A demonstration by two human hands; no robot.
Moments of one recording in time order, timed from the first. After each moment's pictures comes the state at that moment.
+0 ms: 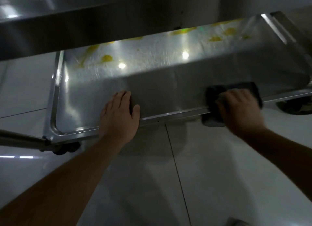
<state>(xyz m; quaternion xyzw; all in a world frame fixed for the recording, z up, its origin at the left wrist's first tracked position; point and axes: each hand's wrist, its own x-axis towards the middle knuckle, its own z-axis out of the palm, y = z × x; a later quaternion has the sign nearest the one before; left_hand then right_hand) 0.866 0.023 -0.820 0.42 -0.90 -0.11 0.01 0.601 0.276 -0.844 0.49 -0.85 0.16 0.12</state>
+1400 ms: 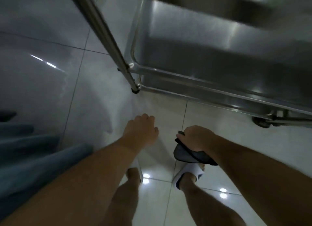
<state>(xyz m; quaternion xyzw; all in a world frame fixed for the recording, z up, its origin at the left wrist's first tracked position) 1.061 0.109 -0.475 0.42 -0.79 -0.30 -0.33 0.862 0.208 -0.501 0.52 -0.66 -0.27 -0.47</state>
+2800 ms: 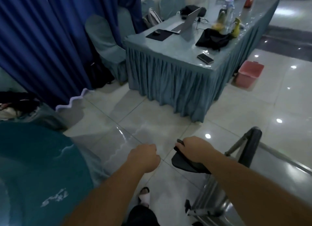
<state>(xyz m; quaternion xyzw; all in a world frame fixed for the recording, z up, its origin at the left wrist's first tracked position) 1.302 -0.221 0.058 0.67 -0.68 -0.26 -0.14 1.088 -0.263 0.059 0.75 -0.61 -0.11 -0.25</state>
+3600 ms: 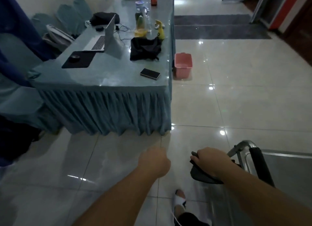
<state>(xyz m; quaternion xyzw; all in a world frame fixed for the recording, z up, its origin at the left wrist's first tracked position) 1.217 -0.583 0.051 0.44 -0.84 -0.23 -0.20 1.008 -0.473 0.010 0.55 -0.80 -0.12 -0.21</state>
